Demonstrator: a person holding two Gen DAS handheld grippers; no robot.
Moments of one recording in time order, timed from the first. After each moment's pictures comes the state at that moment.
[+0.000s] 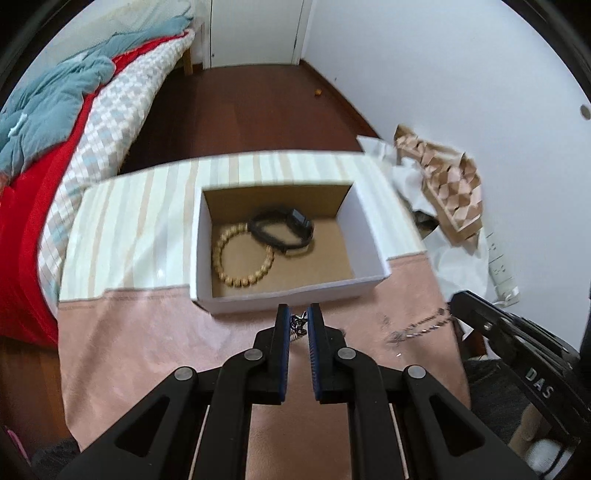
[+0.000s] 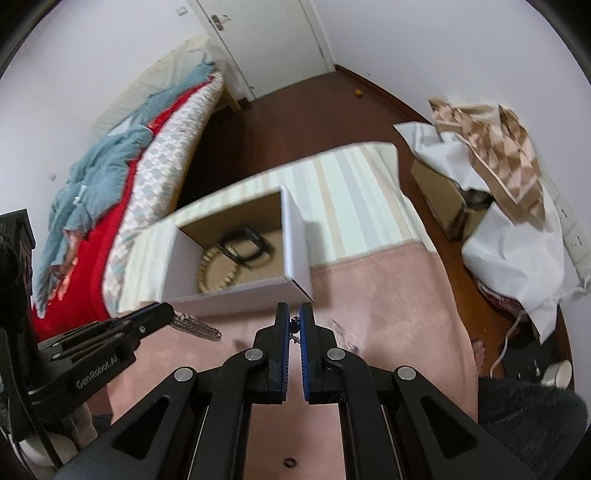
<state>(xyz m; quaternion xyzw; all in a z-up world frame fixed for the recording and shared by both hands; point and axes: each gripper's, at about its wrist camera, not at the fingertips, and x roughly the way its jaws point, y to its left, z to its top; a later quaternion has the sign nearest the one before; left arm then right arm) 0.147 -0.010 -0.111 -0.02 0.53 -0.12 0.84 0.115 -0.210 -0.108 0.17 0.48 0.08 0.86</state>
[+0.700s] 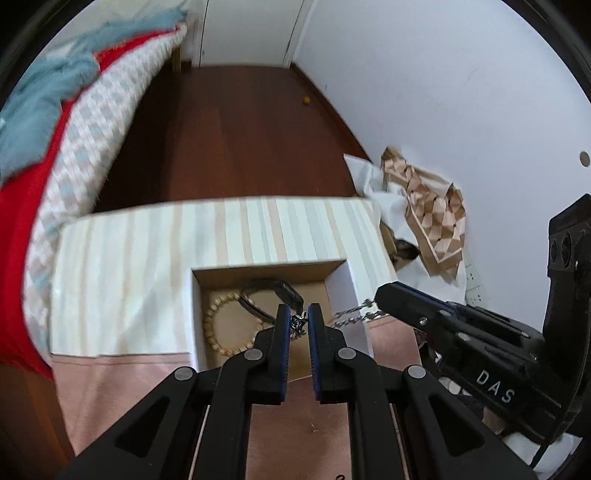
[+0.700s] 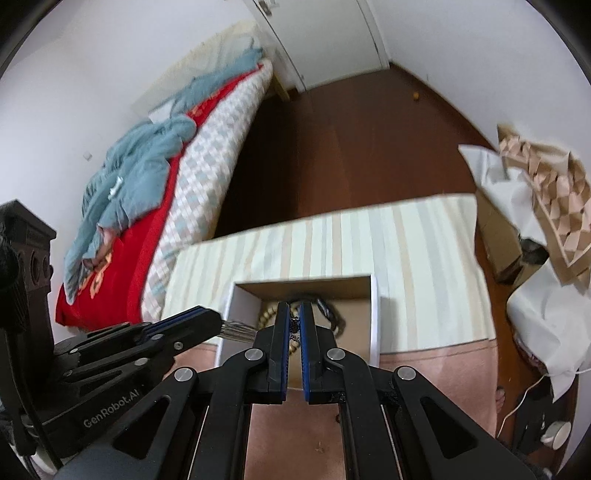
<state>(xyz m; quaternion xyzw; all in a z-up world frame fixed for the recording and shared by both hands) 0.236 0.000 -0.097 -0.07 0.55 -0.16 0.82 0.231 -0.170 -0.094 0.16 0.52 0.16 0.83</state>
